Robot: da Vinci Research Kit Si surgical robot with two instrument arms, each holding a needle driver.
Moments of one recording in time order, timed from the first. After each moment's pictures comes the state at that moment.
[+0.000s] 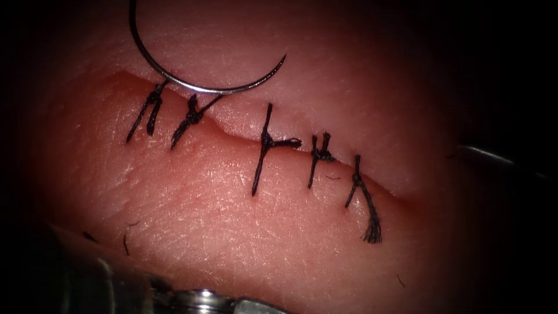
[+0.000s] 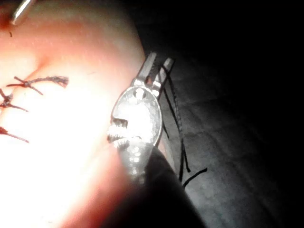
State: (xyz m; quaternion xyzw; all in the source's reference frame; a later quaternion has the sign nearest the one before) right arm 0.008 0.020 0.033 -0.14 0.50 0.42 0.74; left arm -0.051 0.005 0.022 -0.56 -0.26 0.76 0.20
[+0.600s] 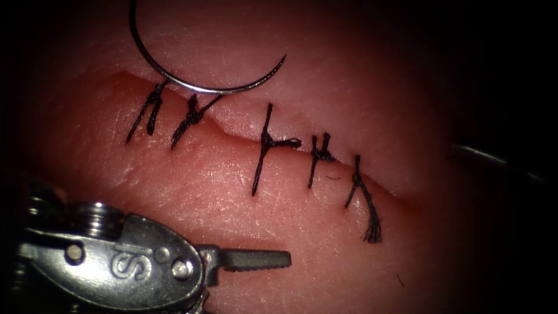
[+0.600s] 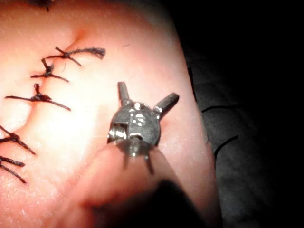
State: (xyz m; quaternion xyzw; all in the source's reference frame) right arm 0.009 0.020 0.033 -0.14 0.49 0.43 0.74; left arm -0.044 0.006 0.025 -0.39 -0.24 0.87 0.19
